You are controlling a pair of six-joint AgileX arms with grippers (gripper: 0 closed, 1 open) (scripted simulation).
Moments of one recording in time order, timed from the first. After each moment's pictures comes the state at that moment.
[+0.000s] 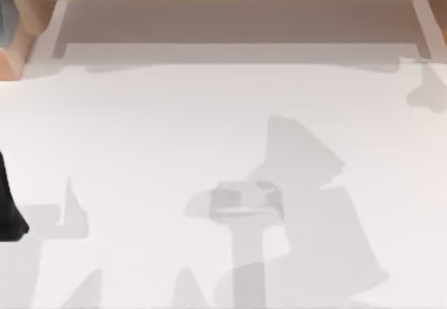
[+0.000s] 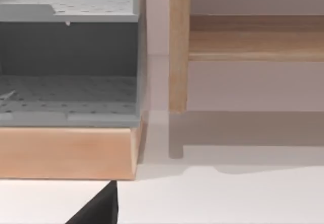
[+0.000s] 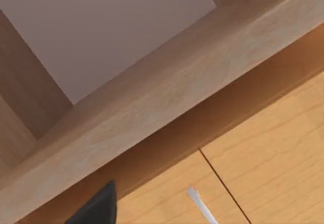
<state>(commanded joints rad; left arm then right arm) 0.00 0.00 0.00 0.00 0.00 0.00 -0.23 1.42 0.73 0.81 -0.34 -0.93</state>
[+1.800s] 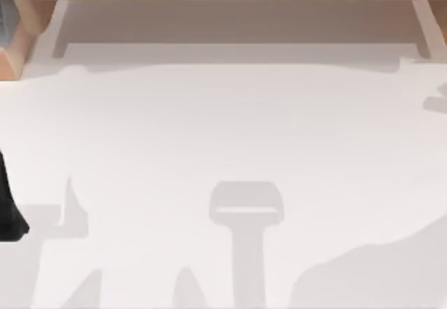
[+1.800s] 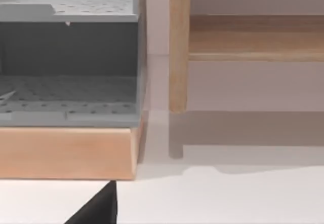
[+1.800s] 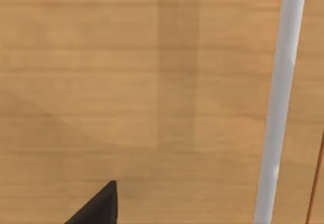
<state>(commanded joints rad) 0.00 0.00 0.00 0.00 0.00 0.00 -0.44 2.35 1.21 1.14 -0.40 -1.56</state>
